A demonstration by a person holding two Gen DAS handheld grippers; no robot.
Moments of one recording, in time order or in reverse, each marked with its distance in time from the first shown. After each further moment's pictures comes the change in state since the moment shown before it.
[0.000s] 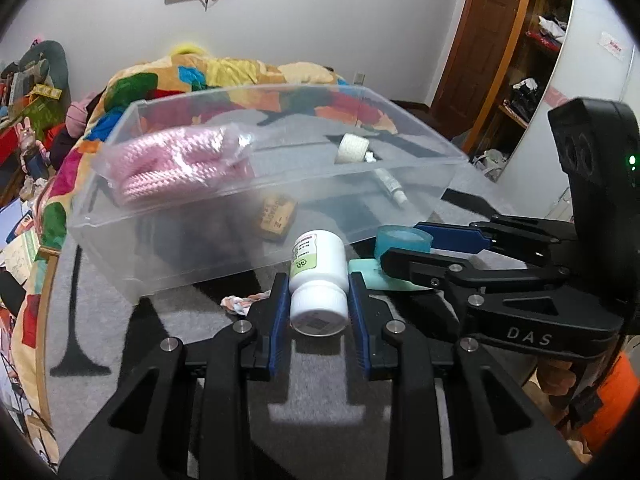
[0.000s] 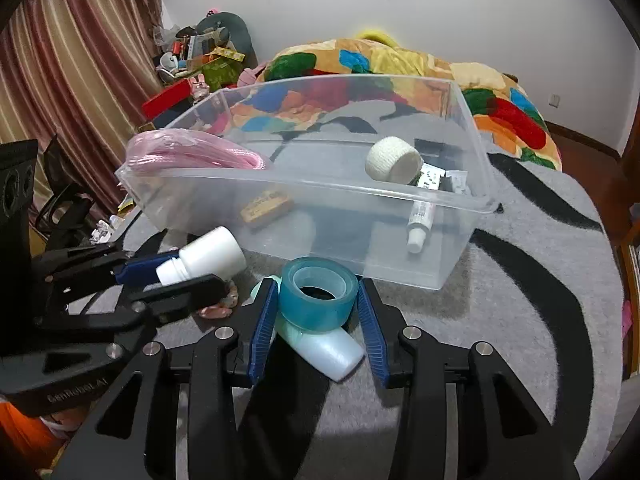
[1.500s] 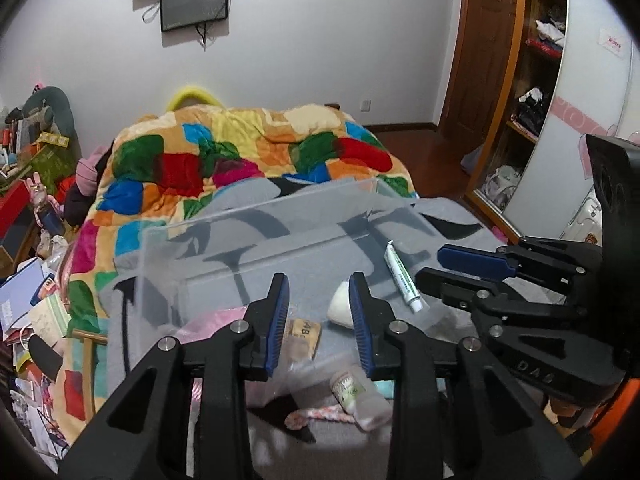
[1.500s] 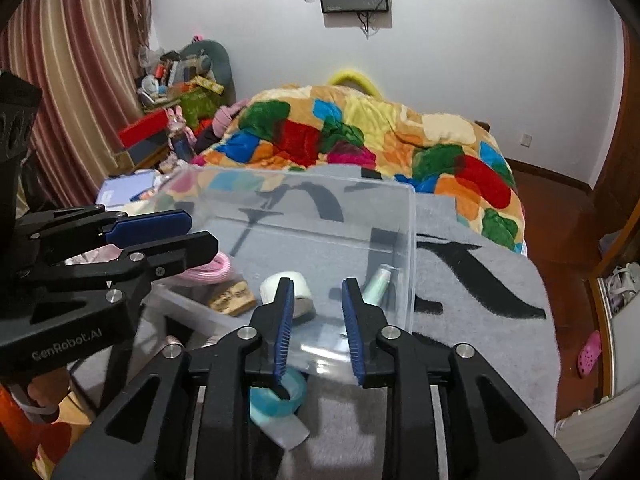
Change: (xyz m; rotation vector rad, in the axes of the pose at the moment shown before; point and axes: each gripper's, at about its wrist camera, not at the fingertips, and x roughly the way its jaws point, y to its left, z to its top) left arm -0.011 0.001 0.089 0.077 -0.089 0.073; right arm -0.035 -0.006 0.061 -0.032 -0.126 -0.122
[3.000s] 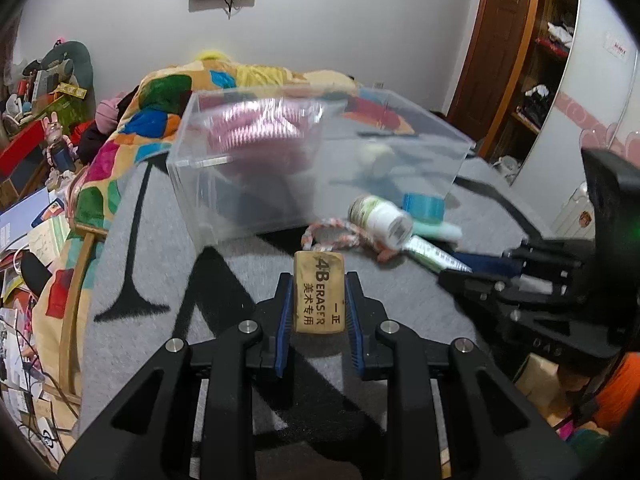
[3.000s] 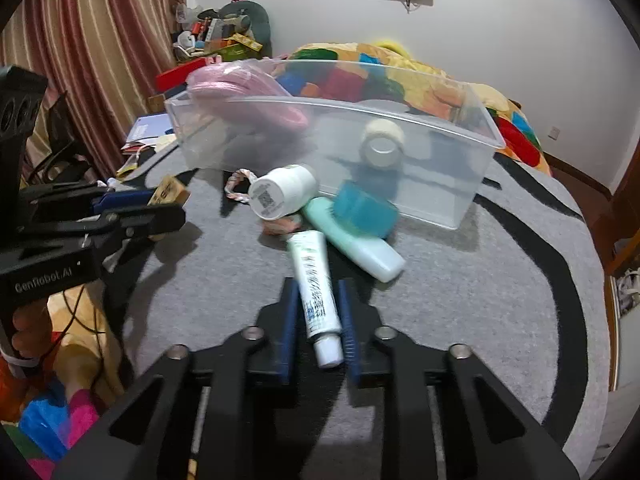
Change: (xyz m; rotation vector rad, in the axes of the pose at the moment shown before) left arm -0.033 0.017 -0.117 -0.093 0.055 -0.007; right arm -0.002 0.046 -0.106 -0.101 0.105 0.077
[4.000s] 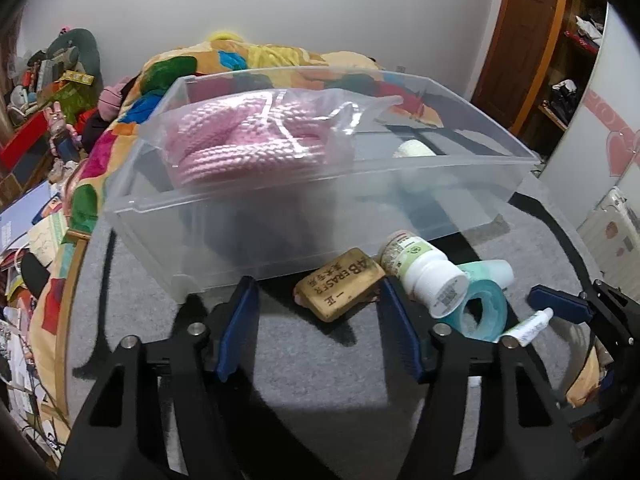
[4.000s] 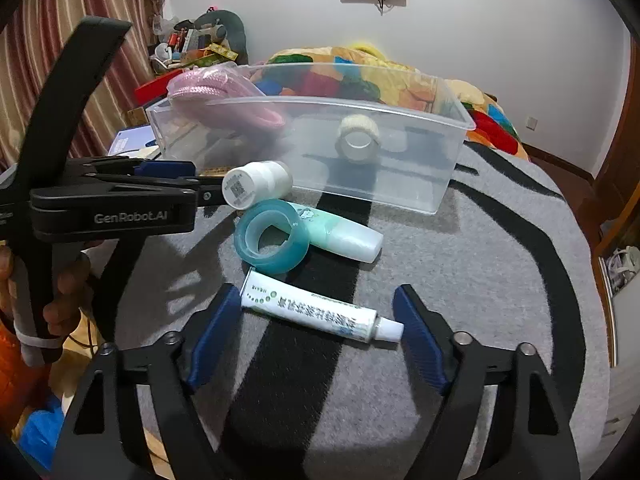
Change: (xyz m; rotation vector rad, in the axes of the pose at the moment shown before) left arm 0.060 0.006 0.030 -0.029 0.086 0.055; right arm -0.003 -0.003 -0.011 0.059 -0.028 -0.078
